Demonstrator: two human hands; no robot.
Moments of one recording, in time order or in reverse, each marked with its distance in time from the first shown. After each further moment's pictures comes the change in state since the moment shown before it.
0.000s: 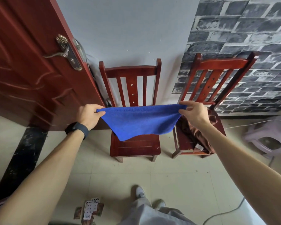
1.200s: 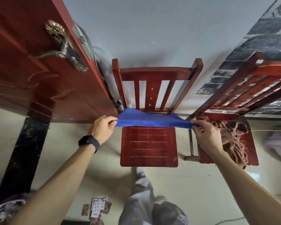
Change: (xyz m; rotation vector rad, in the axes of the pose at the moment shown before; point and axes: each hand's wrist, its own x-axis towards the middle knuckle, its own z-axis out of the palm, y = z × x) left_hand 0.122 -0.101 0.085 0.014 -0.226 0.019; right_hand 0.093 0.038 0.138 -0.280 -0.016 -0.012
